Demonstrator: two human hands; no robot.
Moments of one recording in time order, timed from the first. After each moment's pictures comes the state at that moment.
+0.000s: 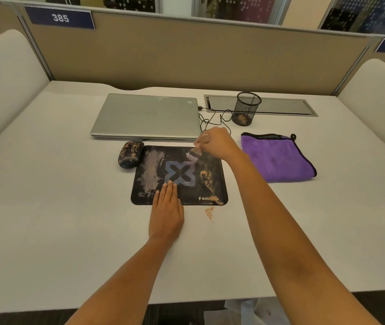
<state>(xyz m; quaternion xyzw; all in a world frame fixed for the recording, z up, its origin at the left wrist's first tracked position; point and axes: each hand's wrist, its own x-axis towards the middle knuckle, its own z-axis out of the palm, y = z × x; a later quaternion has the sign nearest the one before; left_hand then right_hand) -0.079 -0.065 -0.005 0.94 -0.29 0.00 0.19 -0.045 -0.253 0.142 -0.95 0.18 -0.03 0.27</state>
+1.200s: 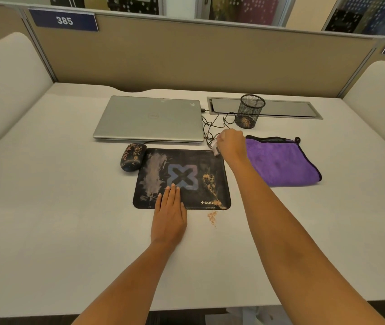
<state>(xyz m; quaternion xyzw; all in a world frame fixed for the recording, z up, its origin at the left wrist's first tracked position) -0.078 -0.067 -0.005 0.94 -0.29 0.00 0.18 -0.033 -0.276 0.120 -0.91 0.34 -0.13 0.19</state>
